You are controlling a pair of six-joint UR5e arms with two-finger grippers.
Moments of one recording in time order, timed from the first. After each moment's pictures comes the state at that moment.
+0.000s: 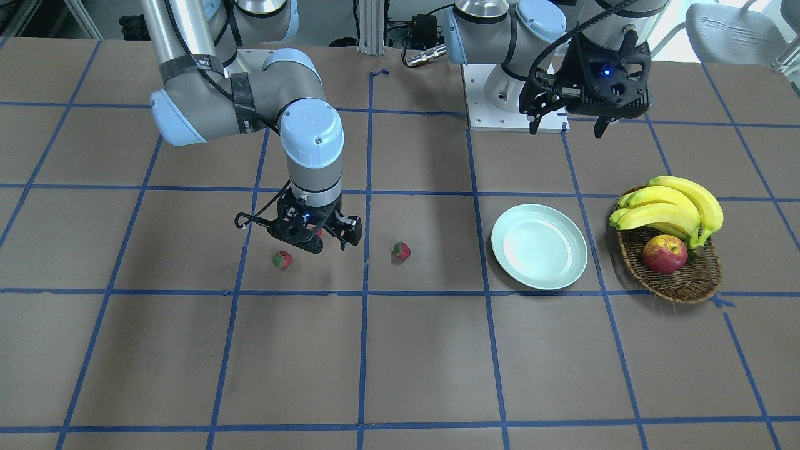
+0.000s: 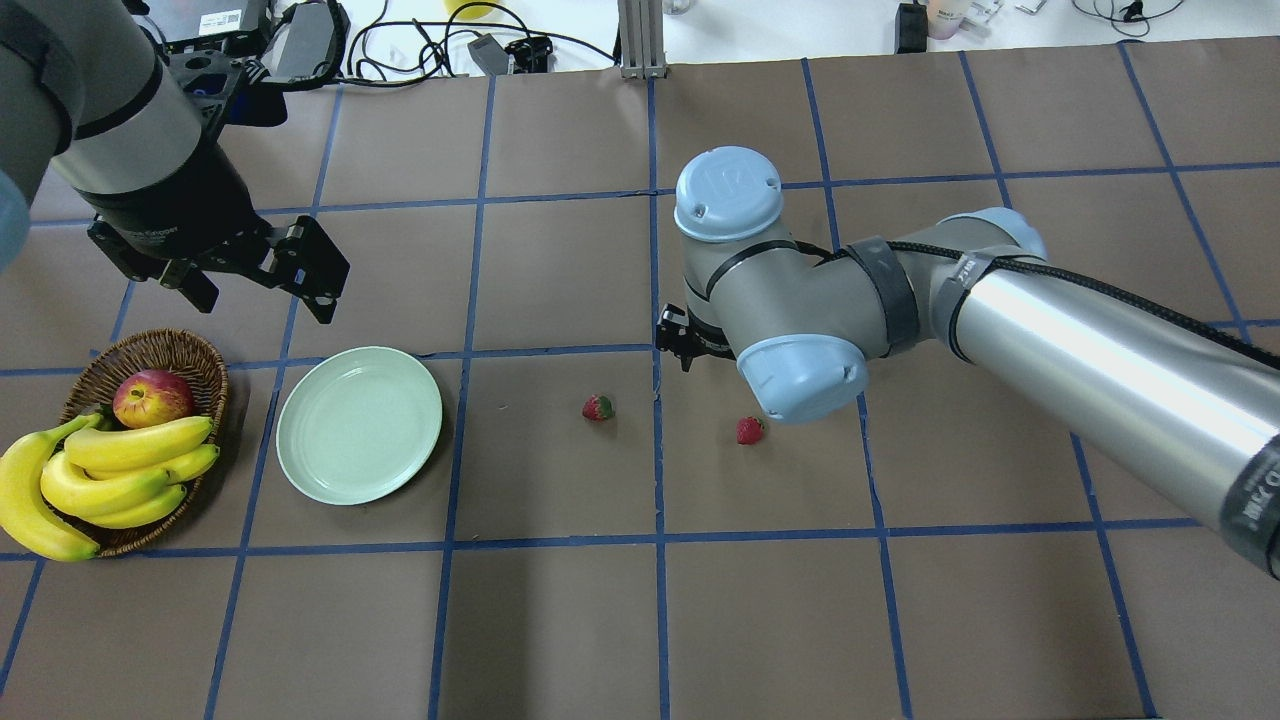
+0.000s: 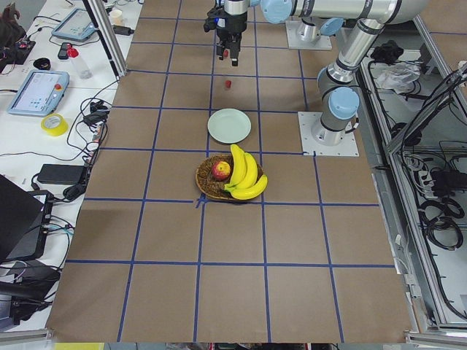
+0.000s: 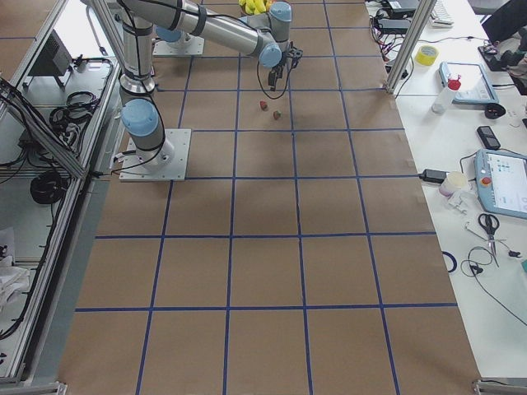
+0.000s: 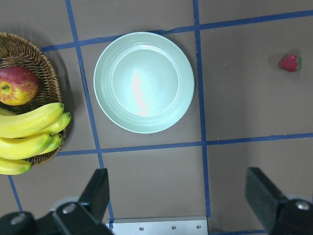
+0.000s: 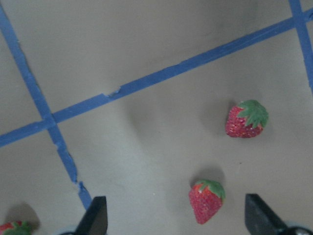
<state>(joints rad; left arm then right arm) -1.53 -1.45 -1.66 -1.63 1.66 0.14 1.89 -1.26 1.90 -2.15 -1.63 0.70</state>
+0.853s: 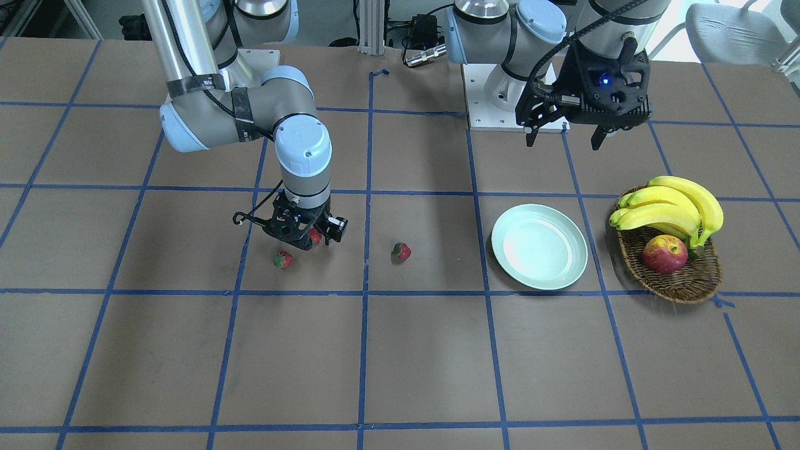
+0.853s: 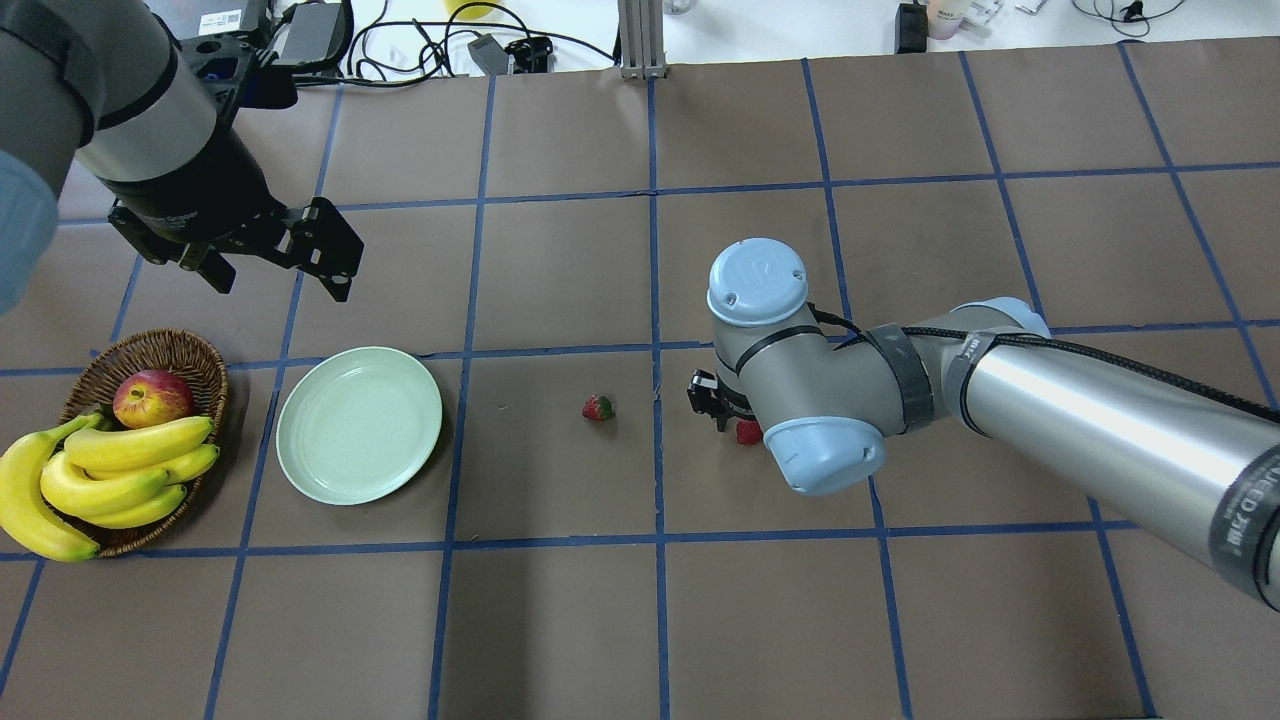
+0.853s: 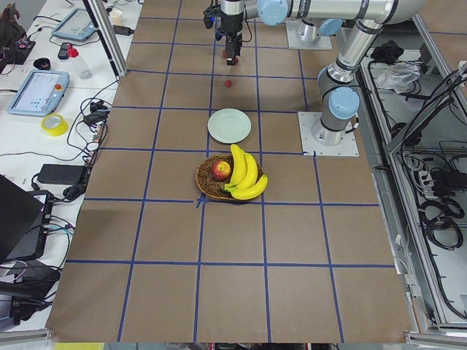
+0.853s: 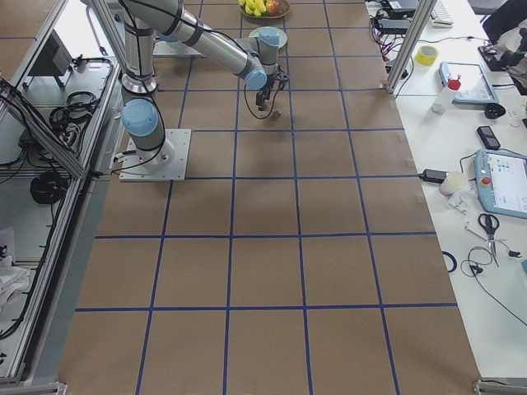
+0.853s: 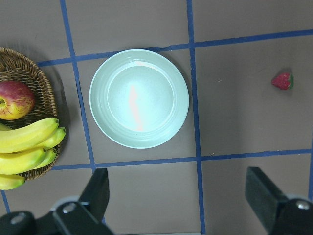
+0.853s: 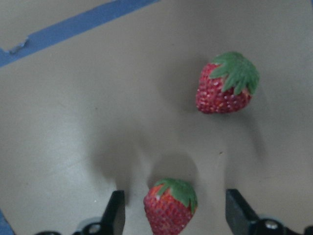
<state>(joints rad) -1.53 -1.47 -1.66 -1.56 1.64 0.12 1.88 -1.24 2.04 -2.29 -1.63 0.70</state>
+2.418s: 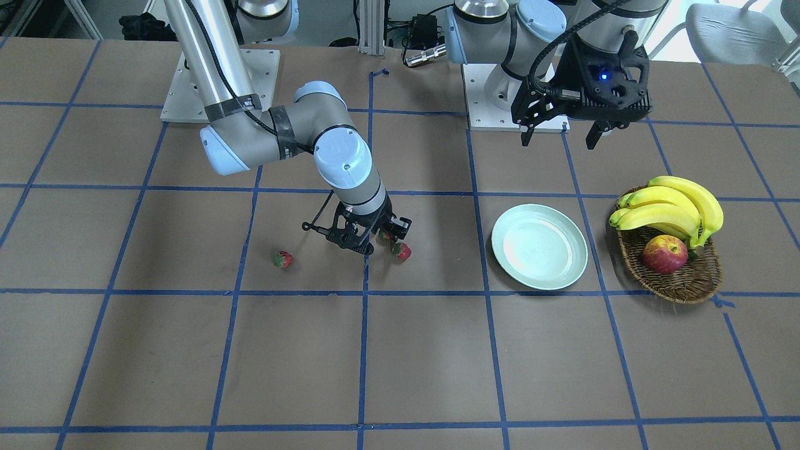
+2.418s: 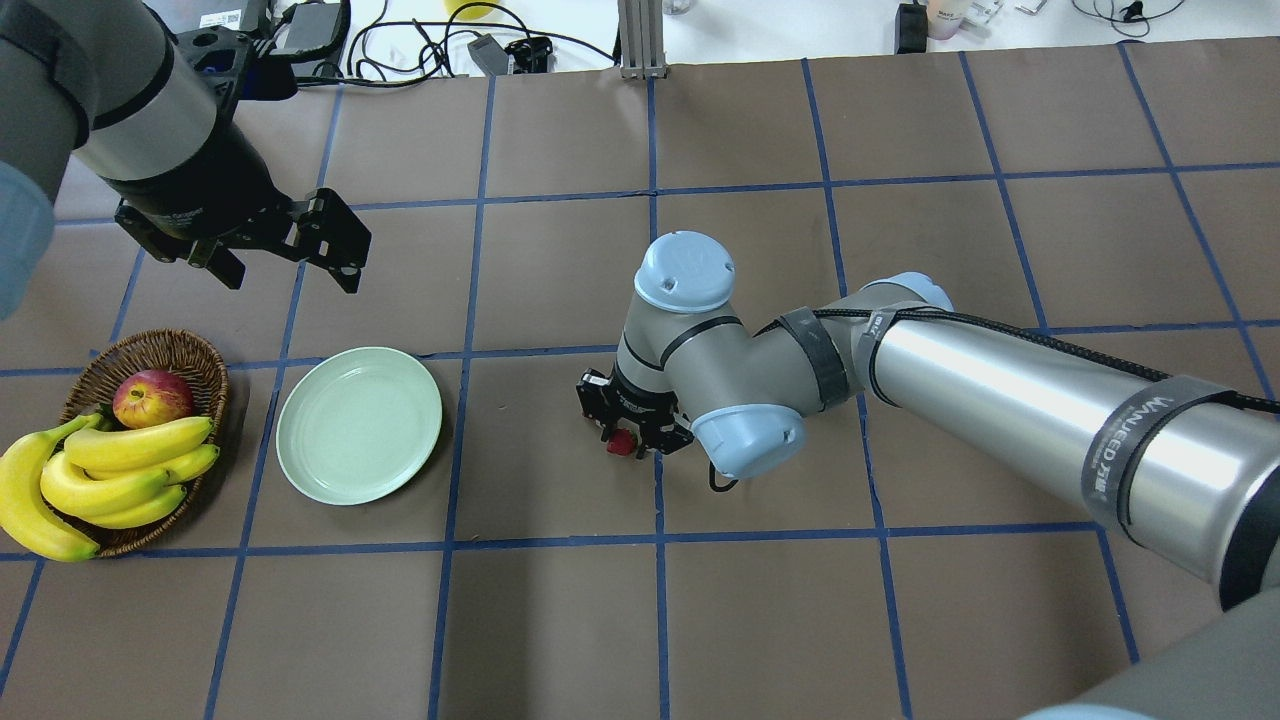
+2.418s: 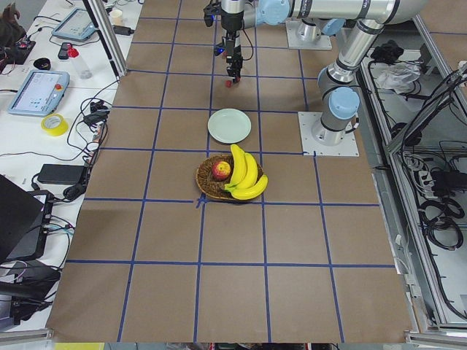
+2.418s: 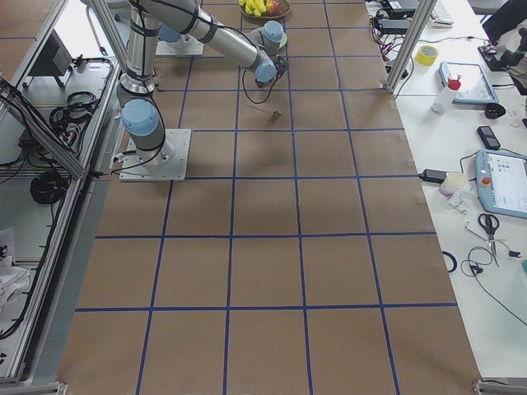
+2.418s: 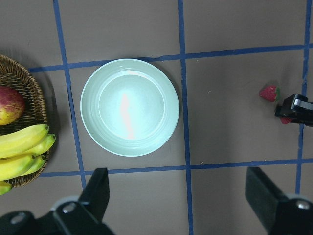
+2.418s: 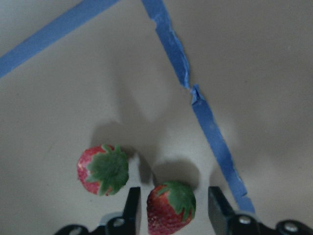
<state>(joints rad) -1.53 -1.46 -1.66 -1.55 1.61 0.10 1.98 -1.15 1.91 -2.32 -1.32 0.86</state>
